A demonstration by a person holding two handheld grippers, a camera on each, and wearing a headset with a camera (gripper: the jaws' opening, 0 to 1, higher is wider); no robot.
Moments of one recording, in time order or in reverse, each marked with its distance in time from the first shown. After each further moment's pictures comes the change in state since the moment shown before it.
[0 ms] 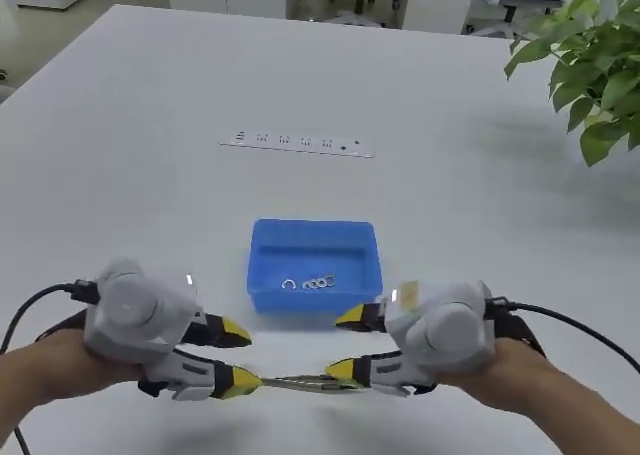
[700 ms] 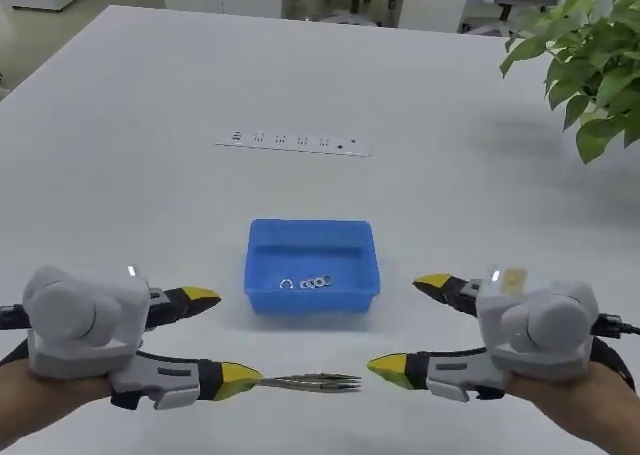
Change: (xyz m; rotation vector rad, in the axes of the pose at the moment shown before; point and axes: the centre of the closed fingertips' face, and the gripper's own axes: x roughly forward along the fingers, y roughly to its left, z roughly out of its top) left arm -0.035 0.008 0.026 -0.083 -0.157 0.182; right arm -0.068 -0.033 -0.016 0.236 -0.097 -0.232
